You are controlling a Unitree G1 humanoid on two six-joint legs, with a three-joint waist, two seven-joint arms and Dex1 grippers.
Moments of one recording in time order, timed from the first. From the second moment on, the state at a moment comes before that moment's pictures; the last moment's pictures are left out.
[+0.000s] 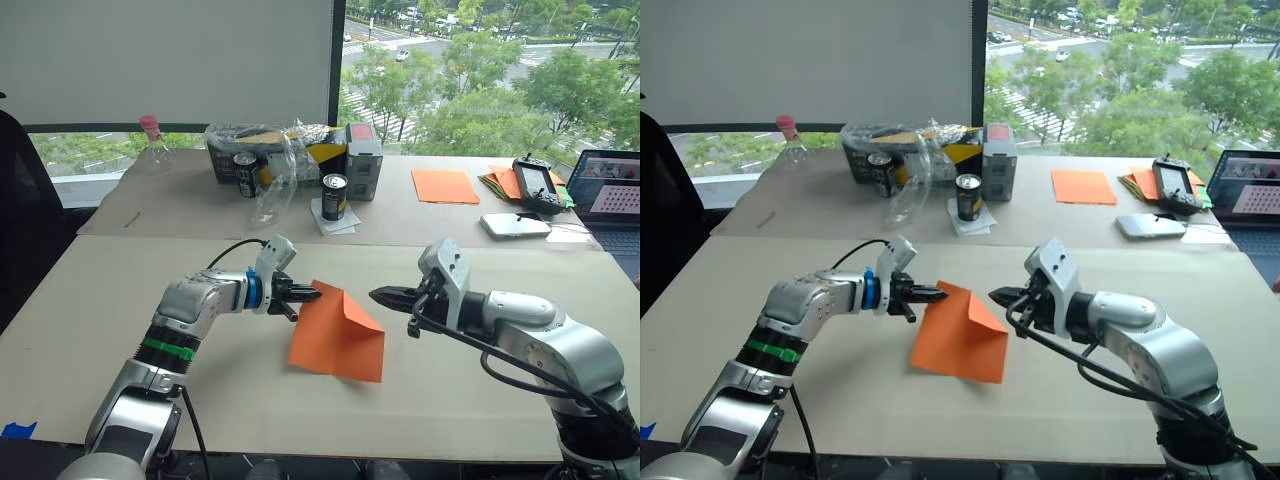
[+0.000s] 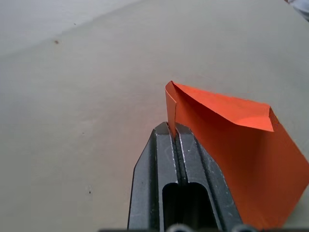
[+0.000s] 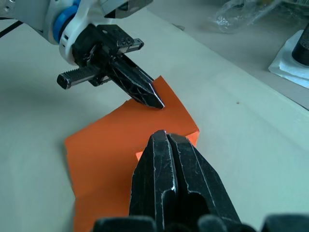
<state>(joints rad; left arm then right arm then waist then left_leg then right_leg) -0.79 0.47 -0.27 0.29 -0.42 0.80 -0.93 -0.40 -0.62 0.00 -0.52 0.50 0.92 0.71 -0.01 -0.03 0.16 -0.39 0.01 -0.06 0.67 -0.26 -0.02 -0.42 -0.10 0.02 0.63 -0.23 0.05</state>
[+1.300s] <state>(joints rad) -0.68 0.36 -0.40 0.36 0.09 0.05 -1.02 -0.29 -0.54 0.28 -0.36 0.20 0.75 0.63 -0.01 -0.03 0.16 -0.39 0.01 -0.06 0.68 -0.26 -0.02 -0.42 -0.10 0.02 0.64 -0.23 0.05</state>
